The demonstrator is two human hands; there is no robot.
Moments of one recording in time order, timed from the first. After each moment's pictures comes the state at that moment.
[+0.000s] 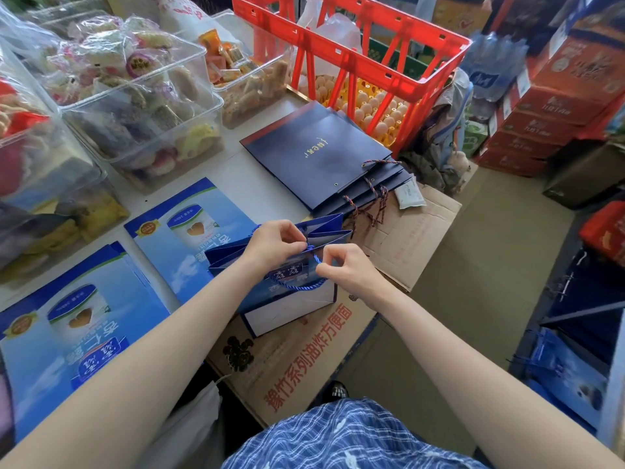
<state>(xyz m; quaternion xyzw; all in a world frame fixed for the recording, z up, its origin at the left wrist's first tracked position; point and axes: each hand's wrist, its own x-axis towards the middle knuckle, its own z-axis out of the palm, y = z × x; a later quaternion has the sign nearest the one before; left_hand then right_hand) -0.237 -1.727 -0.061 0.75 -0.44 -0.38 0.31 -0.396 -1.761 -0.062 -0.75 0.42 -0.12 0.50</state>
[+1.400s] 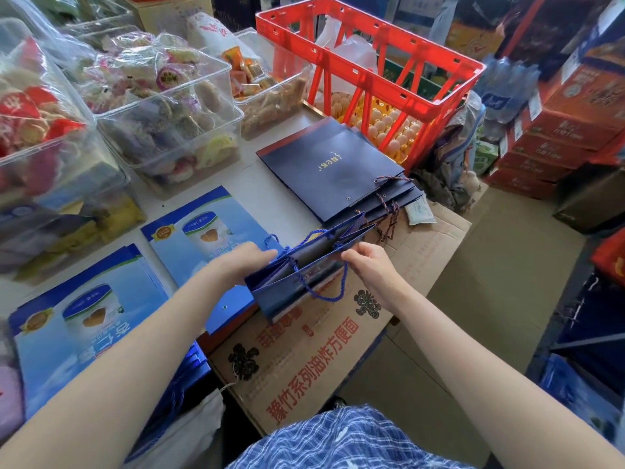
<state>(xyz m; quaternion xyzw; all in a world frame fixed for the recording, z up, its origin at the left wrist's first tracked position) -0.194 -1.706 -0.046 0.82 -0.30 -0.47 0.15 -0.391 -1.790 -0.081 -0.61 0.50 -0.17 0.59</state>
